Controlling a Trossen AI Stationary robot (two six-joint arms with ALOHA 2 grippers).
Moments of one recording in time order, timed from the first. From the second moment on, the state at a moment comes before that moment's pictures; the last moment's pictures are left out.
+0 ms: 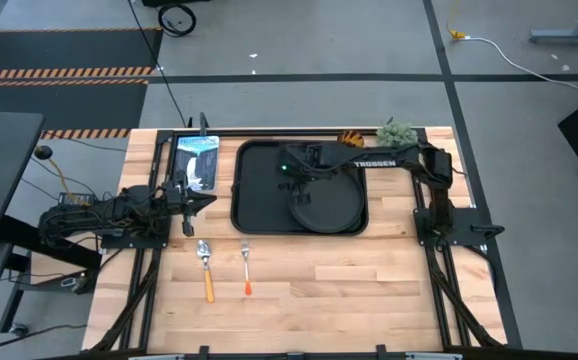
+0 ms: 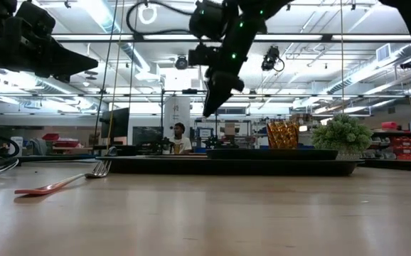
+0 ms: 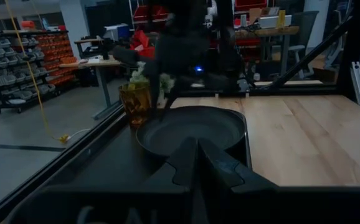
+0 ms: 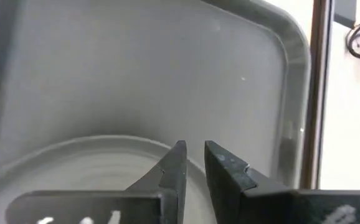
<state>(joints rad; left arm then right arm) 0.07 0.01 0.07 -0.06 -0.16 0.08 -0.18 1.96 1.63 -0.73 0.21 -0.42</state>
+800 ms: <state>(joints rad) 0.07 0.01 0.07 0.05 -0.16 -0.40 0.11 1.92 1.48 -0.68 0.36 -0.15</state>
